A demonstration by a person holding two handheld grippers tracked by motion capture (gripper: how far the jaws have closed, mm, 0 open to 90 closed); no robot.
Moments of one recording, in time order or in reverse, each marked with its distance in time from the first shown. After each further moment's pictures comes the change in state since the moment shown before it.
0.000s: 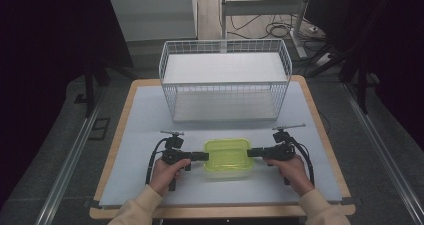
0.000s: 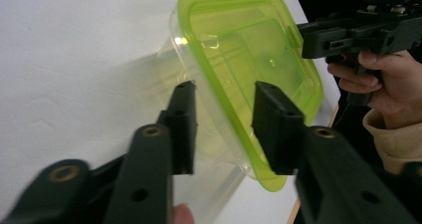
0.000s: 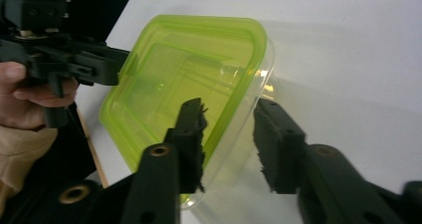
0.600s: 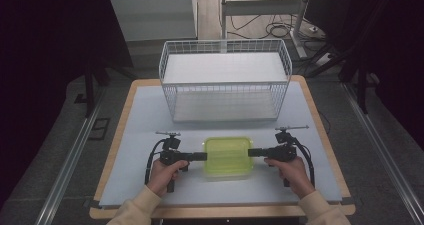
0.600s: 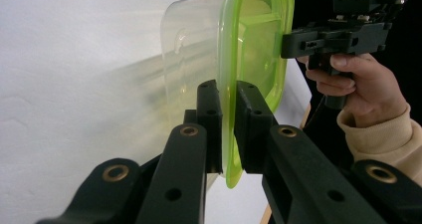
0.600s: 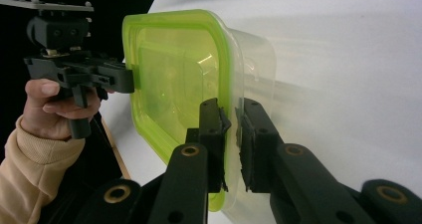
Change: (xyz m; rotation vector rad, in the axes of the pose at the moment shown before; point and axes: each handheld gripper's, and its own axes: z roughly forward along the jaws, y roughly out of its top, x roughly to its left) left arm -0.002 -0.004 -0.010 -0.030 -0.086 0.017; right arm 0.007 -0.003 -0.007 -0.032 0.053 0.065
